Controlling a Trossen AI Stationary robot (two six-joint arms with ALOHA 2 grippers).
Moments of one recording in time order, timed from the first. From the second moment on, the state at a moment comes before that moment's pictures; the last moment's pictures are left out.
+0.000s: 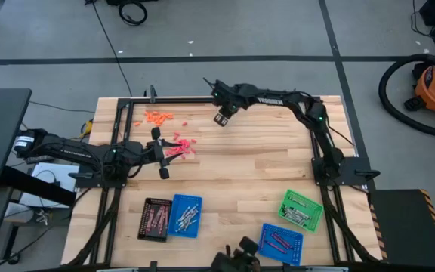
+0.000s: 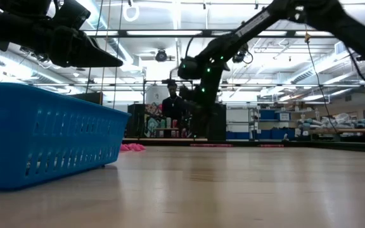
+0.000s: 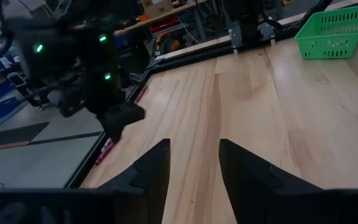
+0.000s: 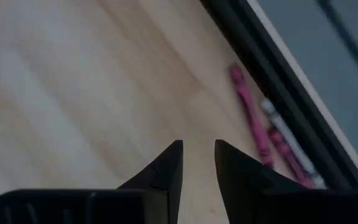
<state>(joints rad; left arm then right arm) -0.07 0.80 0.26 0.35 -0.38 0.28 -0.53 2.18 1.78 -0.75 0.16 0.07</state>
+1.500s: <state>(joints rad) -0.07 0.80 0.26 0.33 -0.38 0.27 -0.63 2.34 2.01 -0.87 0.05 0.05</state>
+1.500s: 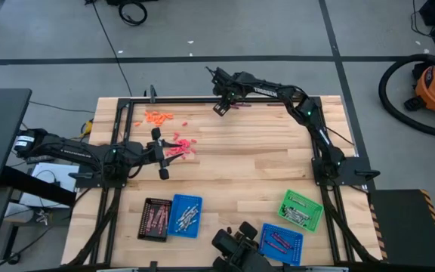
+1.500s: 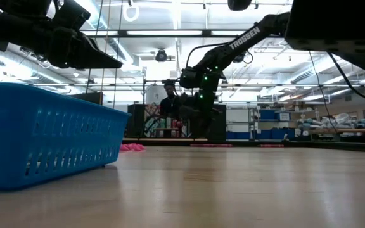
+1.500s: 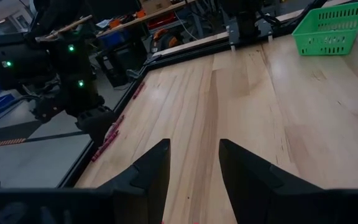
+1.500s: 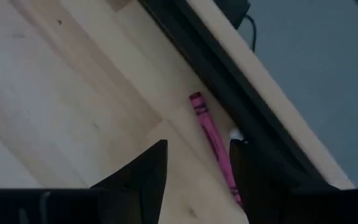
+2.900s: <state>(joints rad) 0.15 0.98 0.26 0.44 -0.23 0.14 -0.48 2.21 2.01 -0.96 0.19 -0.05</state>
